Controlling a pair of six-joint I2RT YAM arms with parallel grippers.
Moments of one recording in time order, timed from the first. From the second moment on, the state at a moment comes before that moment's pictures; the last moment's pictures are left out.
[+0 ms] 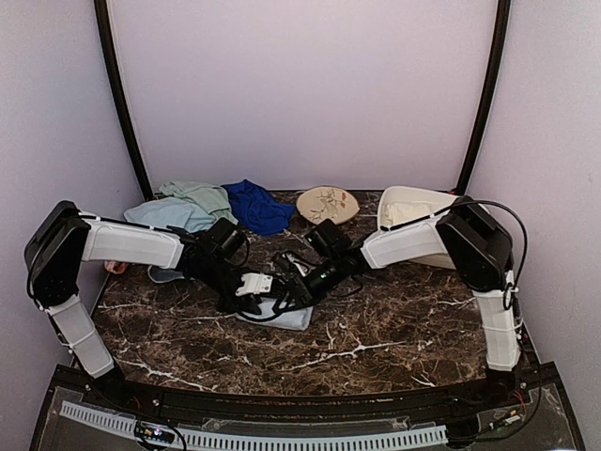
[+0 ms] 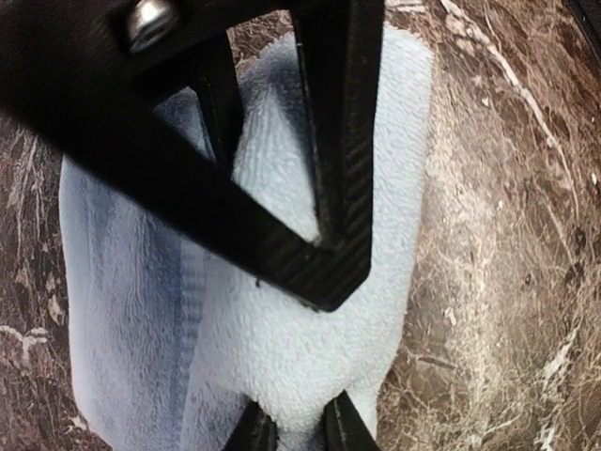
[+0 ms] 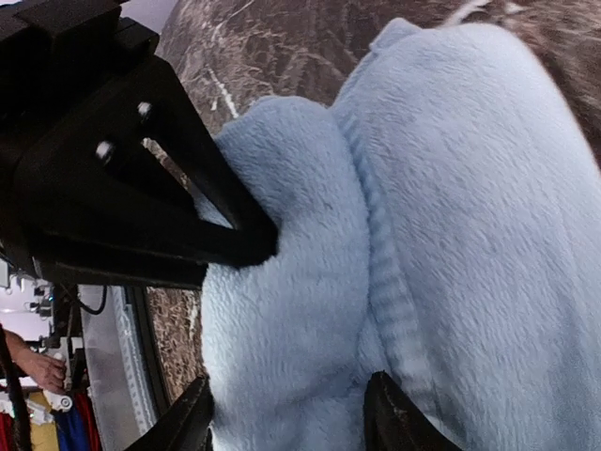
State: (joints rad) left arm -0.69 1.71 0.98 -0.44 0.36 0.94; right arm 0.85 2.18 1.42 -0.21 -0.82 0.28
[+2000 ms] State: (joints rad) left arm -0.43 2.01 1.41 -0.90 0.71 0.82; right arm 1.14 2.06 1.26 0.05 0.23 -0.68
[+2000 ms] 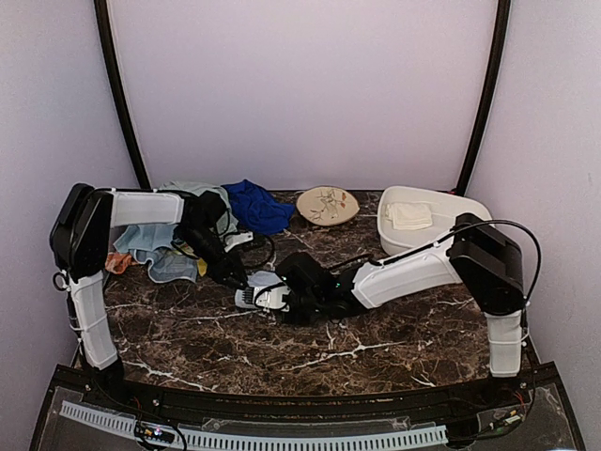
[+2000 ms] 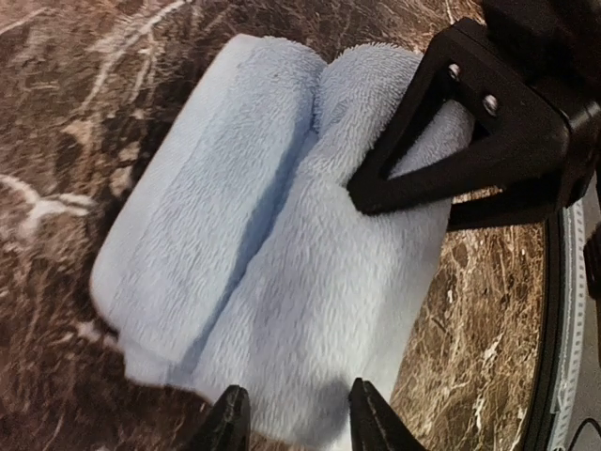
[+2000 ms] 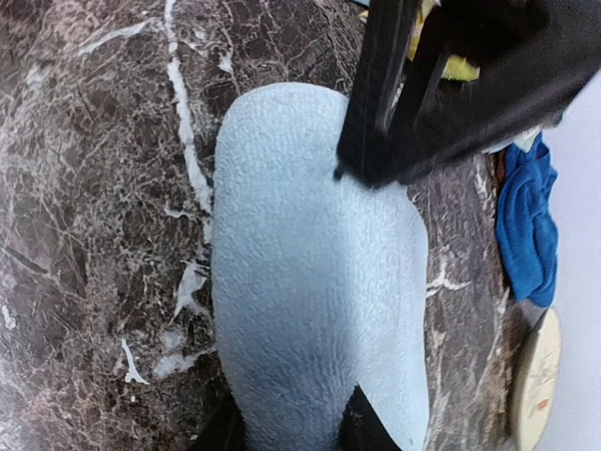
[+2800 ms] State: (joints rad) left arm -0.56 1.61 0.99 -0.51 0.48 0.91; right arm 0.85 2.20 1.56 -0.29 -0.50 -0.16
